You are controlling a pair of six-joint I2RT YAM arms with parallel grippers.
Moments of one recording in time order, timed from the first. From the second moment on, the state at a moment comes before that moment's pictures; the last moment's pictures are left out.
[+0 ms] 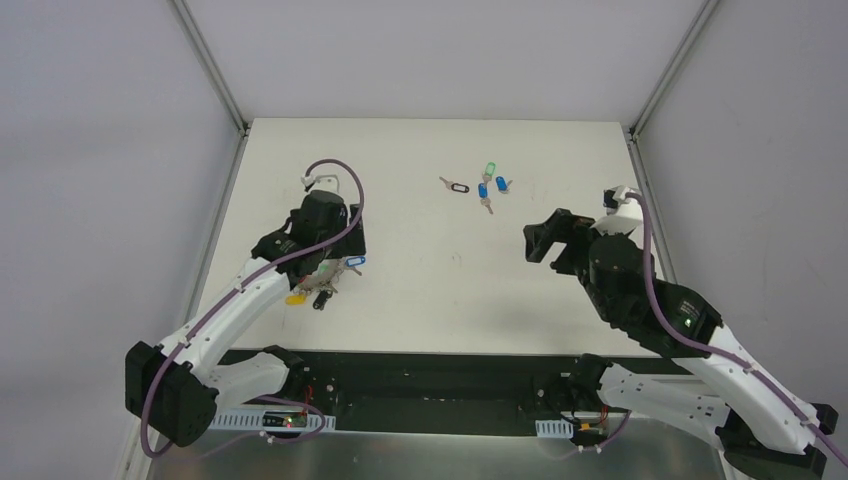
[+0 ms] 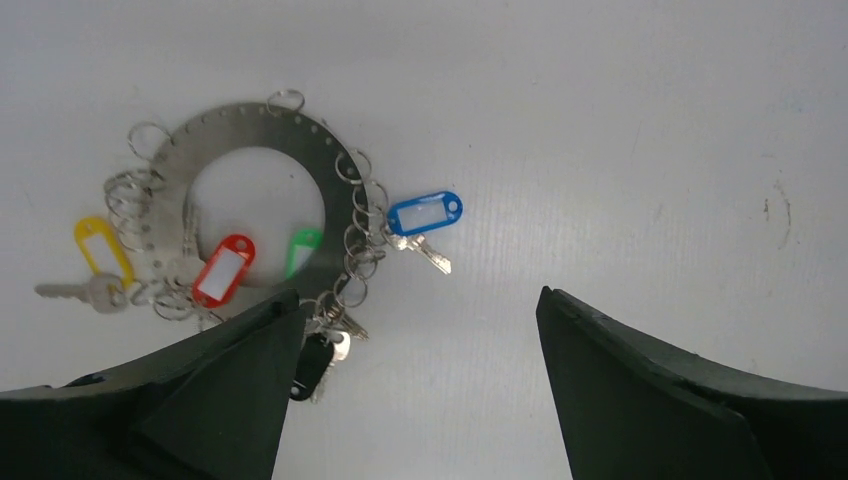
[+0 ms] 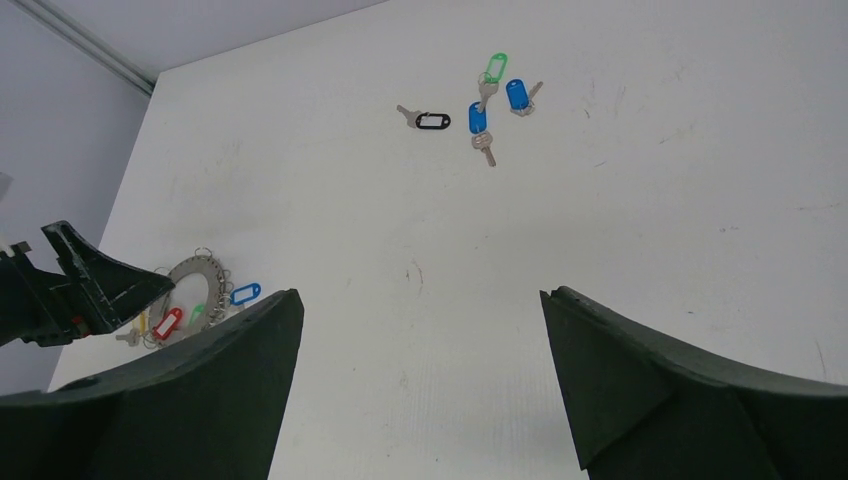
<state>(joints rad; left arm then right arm) -0.48 1.08 0.90 -0.58 -0.34 -0.38 0.96 0.71 1.10 -0.78 0.74 0.63</state>
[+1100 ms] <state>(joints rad) -0.38 1.52 0.80 -0.32 -0.31 -0.54 0.96 0.65 1.08 -0.84 0.65 0.61</state>
